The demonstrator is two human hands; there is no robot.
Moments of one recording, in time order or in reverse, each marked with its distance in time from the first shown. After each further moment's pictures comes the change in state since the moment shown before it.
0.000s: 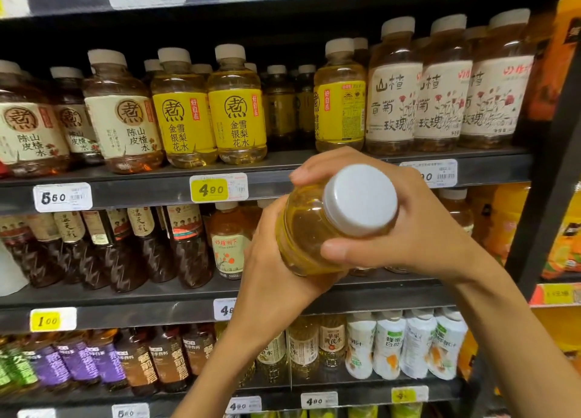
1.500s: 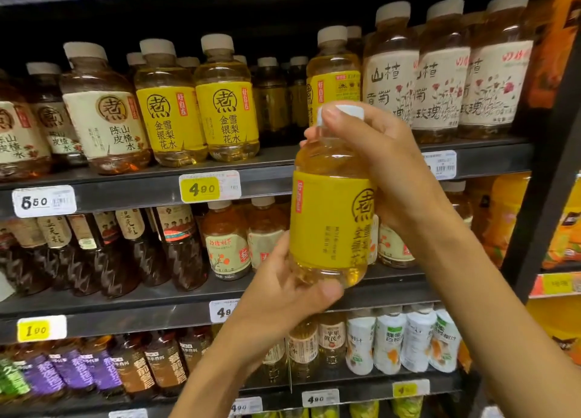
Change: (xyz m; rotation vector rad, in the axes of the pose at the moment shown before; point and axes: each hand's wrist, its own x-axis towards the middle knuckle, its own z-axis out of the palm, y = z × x) left_hand -0.014 -0.004 -0.002 -0.568 -0.375 -0.402; right_hand 0.037 0.027 -0.005 0.403 0.470 0.350
